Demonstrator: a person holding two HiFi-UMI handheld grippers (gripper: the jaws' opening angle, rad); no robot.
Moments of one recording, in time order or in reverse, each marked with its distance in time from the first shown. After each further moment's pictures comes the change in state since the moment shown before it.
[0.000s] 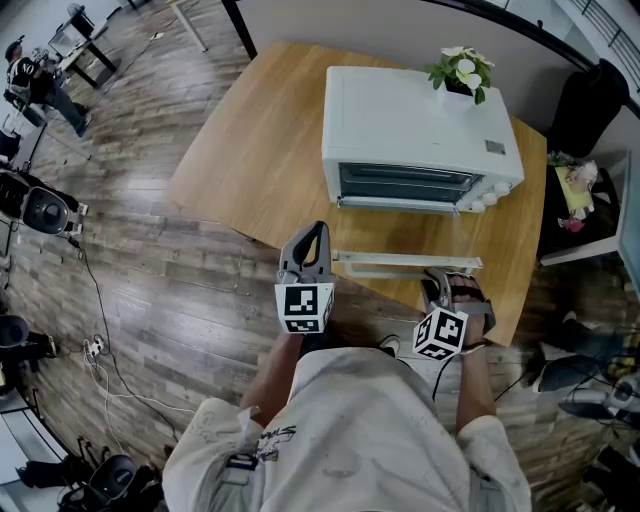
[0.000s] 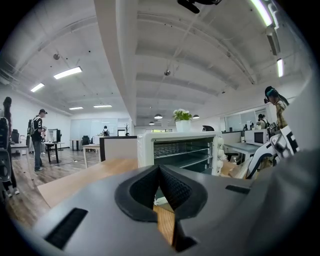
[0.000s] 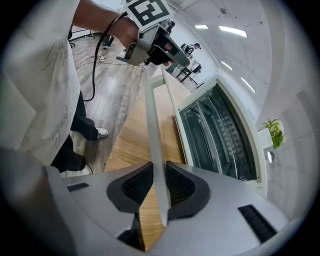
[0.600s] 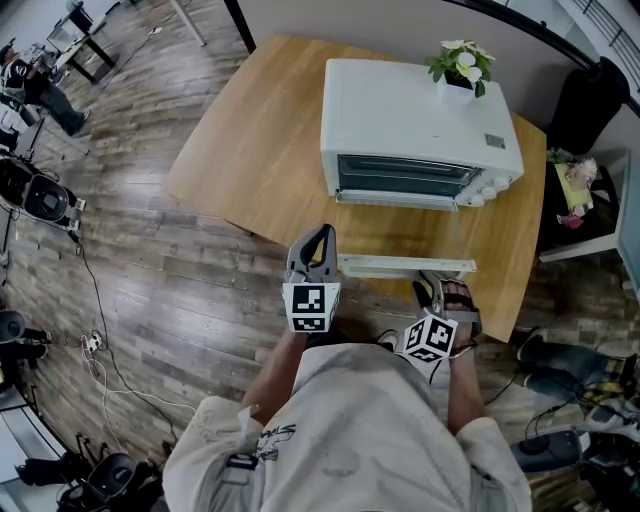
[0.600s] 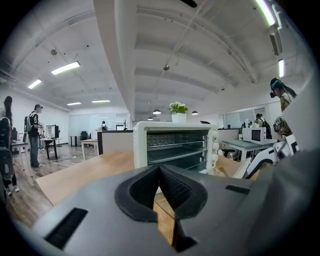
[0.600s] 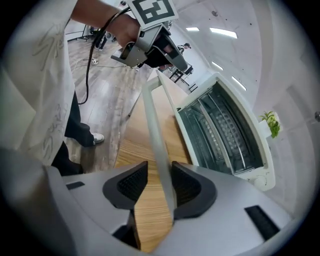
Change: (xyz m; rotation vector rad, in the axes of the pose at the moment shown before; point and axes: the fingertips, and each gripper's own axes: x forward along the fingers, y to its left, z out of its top) left arm -0.001 -0.020 -0.029 -0.006 0.065 -0.025; right arm 0.014 0.033 -0.004 0.085 -0.032 -0.054
